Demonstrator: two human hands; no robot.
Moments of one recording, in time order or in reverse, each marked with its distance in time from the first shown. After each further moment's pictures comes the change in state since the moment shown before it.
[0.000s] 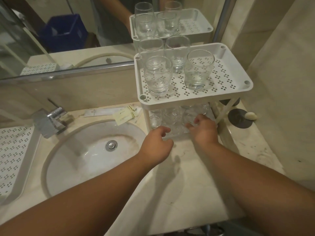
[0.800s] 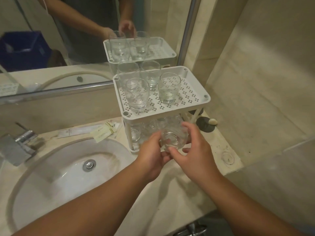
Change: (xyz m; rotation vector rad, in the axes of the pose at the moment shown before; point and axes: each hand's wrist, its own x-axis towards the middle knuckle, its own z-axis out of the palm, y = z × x) left_hand -0.040 0.059 -0.002 -1.102 -0.281 -0.227; right_hand -0.141 -0.055 -0.103 0.182 0.123 -0.299
